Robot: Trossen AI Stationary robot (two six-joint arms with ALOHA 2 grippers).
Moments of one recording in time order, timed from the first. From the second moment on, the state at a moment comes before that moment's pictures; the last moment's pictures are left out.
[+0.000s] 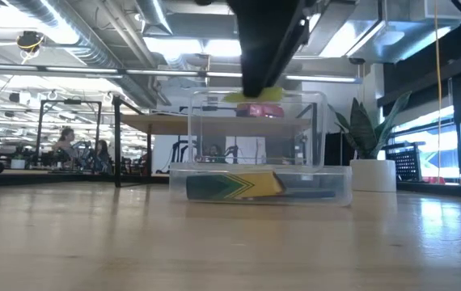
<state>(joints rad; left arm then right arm) -1.01 1.80 1.87 -1.57 -0.90 -1.38 0.41 2.34 2.25 -1.36 0.20 0.71</state>
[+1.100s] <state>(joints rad) -1.01 1.80 1.87 -1.57 -0.90 -1.33 0.30 2.30 2.21 -1.57 0.29 0.49</state>
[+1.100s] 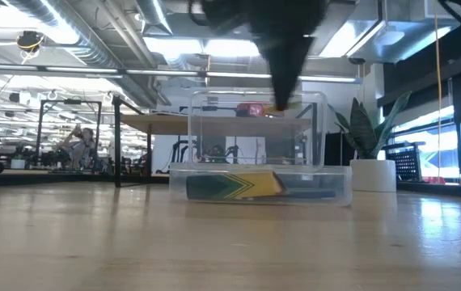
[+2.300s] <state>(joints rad) -0.94 1.80 1.87 -1.57 -0.90 -1.35 0.29 1.89 1.35 -0.80 0.21 0.27</state>
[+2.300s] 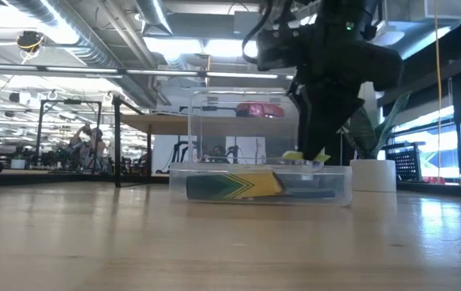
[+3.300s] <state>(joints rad) -0.94 1.80 1.87 -1.53 -0.91 -1.36 0.29 1.92 1.35 -0.81 0.21 0.20</state>
